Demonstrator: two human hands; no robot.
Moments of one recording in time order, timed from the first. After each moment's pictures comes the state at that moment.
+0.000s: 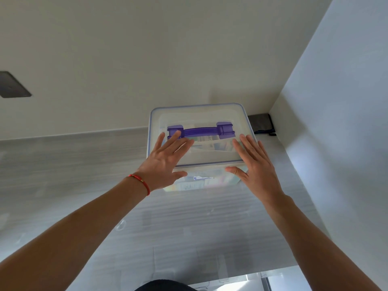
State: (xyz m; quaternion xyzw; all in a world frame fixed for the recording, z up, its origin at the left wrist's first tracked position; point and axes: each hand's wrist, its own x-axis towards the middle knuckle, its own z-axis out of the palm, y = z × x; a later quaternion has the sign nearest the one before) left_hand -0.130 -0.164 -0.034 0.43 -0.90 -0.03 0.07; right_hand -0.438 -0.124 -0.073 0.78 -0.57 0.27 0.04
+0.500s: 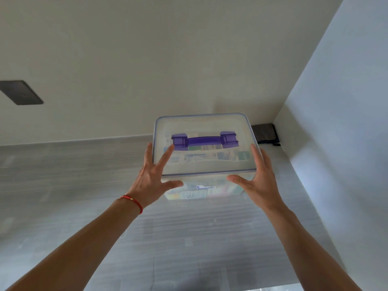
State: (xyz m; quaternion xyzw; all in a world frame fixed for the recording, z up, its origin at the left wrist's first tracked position) left_hand -0.106 -0.142 -0.048 0.60 -0.74 -0.22 0.19; right_hand -0.431 -0.120 -0.069 0.60 -0.65 0.38 -0.27
